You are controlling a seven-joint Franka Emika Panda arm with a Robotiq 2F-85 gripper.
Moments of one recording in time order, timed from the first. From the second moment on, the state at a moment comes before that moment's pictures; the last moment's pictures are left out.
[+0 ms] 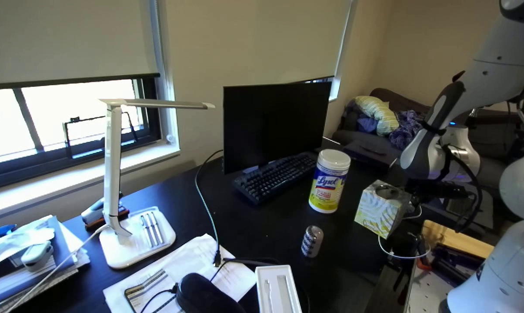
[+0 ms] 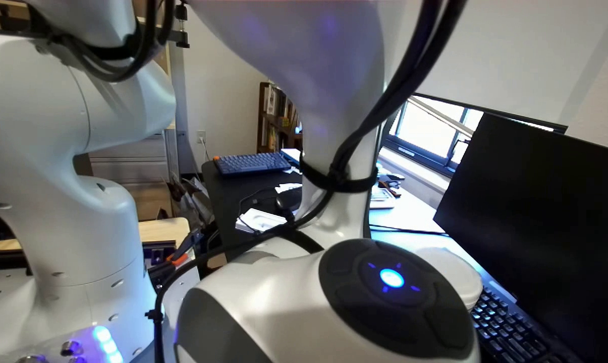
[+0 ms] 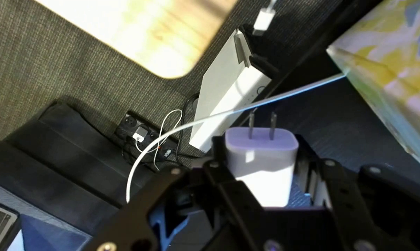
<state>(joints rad) -0.90 0.32 -0.11 -2.79 0.07 3.26 -0.08</state>
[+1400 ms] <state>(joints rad) -1.80 0.38 0.63 -2.77 -0.86 3.28 0.24</state>
